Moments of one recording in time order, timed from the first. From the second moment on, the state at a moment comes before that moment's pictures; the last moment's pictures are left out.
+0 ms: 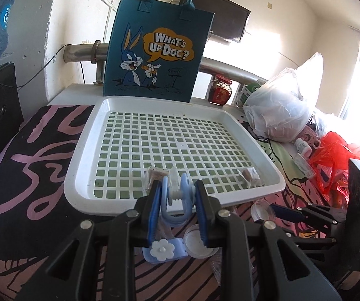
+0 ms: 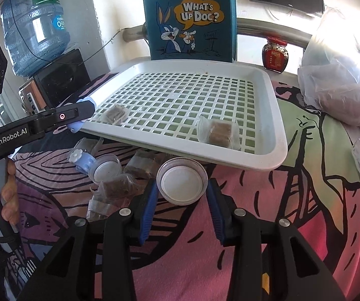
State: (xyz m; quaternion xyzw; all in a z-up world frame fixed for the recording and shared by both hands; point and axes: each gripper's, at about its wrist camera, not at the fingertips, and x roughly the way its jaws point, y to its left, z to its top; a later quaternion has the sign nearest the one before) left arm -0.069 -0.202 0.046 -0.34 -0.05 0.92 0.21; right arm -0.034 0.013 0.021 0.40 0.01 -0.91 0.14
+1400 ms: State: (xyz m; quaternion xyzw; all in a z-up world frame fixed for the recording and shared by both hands) left arm -0.063 -0.194 0.038 -0.31 -0.06 0.93 0.20; right arm -0.011 0.015 0.048 0.28 0.00 -0.94 0.16
